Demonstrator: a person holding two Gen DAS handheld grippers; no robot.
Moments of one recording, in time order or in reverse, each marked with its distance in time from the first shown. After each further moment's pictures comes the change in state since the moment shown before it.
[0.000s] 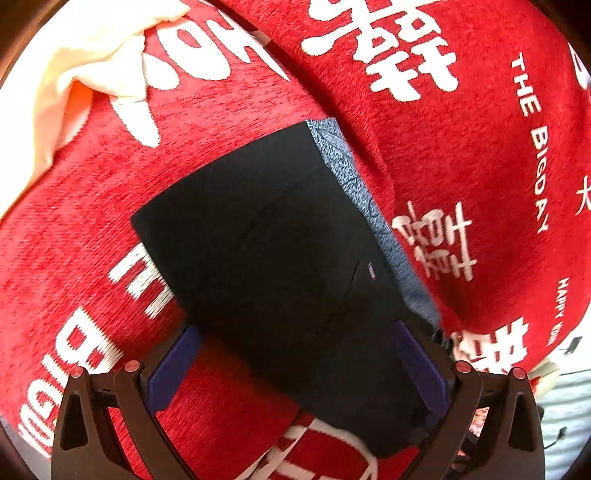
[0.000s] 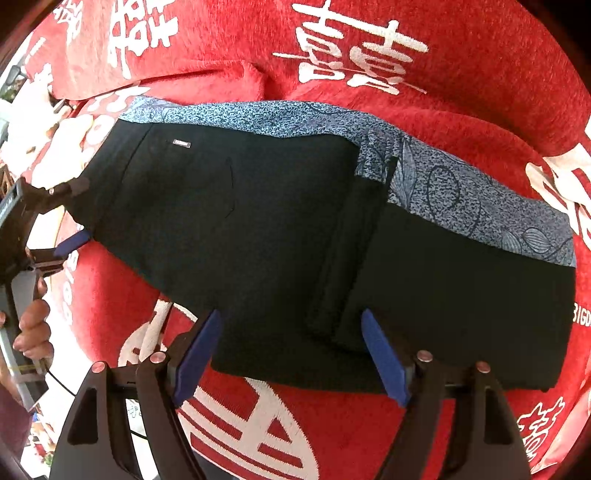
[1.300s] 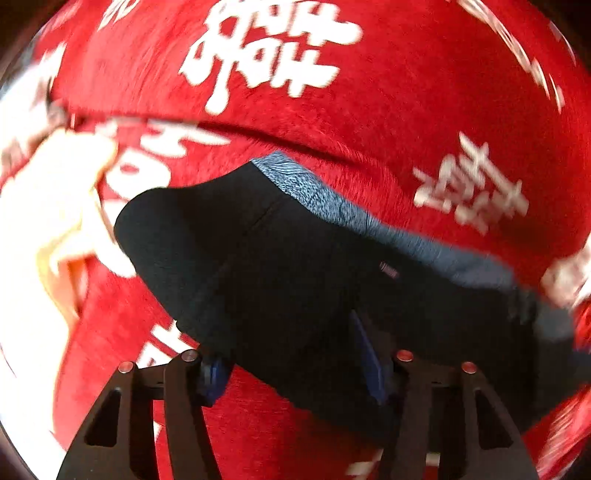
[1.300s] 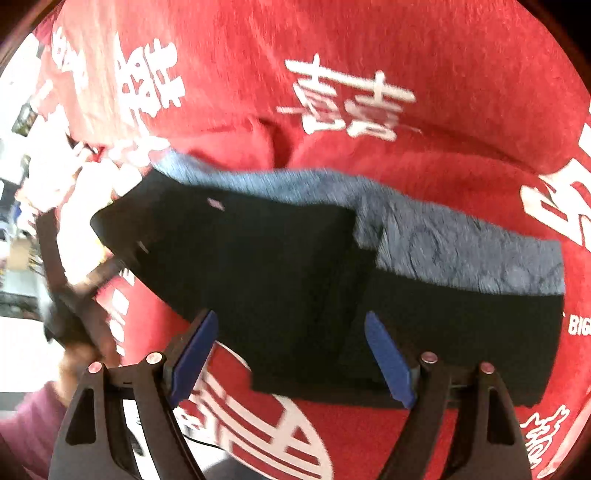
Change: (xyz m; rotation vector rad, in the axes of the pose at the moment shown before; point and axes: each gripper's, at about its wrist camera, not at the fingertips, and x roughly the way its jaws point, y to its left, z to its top) left arm 0.032 -0.091 -0.020 0.528 -0.140 0.434; right arm -0.054 -0.018 0.043 0.083 -0.067 0.149
